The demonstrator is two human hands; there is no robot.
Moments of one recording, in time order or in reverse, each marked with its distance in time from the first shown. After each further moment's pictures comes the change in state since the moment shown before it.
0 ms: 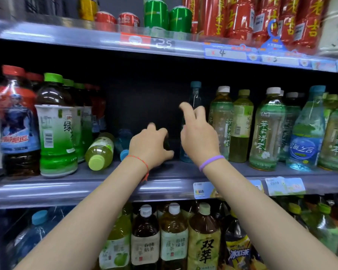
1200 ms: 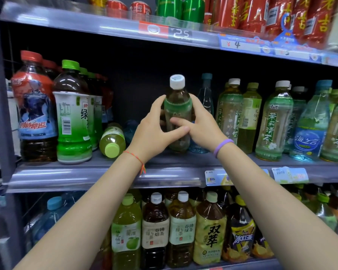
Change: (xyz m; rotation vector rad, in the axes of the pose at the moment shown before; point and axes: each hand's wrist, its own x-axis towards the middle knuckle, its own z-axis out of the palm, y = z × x) left_hand -0.027 -0.026 -0.019 -0.883 0.163 0.090; right_hand 0.002 -0.012 -0.012 0.830 -0.259 0.063
